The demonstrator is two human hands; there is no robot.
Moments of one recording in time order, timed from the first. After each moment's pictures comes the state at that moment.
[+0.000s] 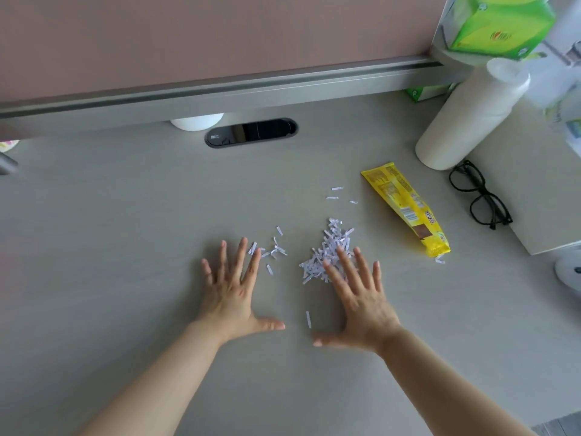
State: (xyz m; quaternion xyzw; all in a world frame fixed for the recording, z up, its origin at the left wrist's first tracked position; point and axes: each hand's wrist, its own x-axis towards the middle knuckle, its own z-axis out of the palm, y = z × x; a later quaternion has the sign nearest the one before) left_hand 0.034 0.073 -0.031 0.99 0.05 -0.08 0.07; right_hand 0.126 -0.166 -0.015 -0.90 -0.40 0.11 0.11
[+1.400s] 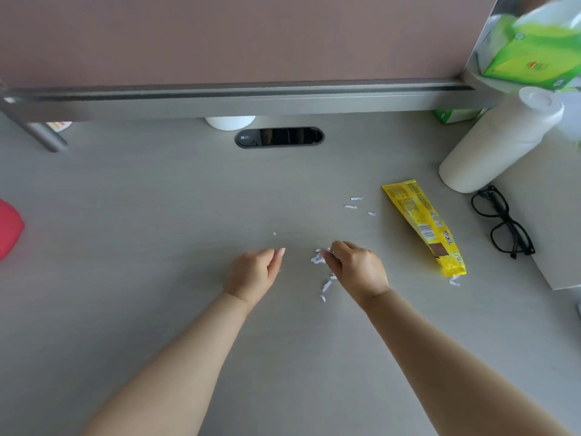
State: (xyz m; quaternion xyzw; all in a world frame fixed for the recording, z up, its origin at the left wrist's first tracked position) left_hand 0.070 0.066 -0.026 0.94 0.12 0.23 0.23; right_hand 0.178 -0.109 -0.011 -0.87 -0.38 -0.07 0.29
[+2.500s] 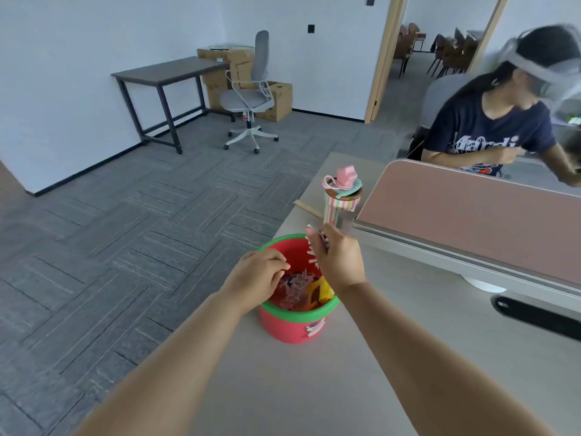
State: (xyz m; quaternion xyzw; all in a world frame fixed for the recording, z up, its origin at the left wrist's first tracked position) left_hand -0.219 0.491 0.160 0.93 0.27 0.19 0.13; right_hand -0.064 0.409 0.190 -0.70 -0.52 -0.03 0.48
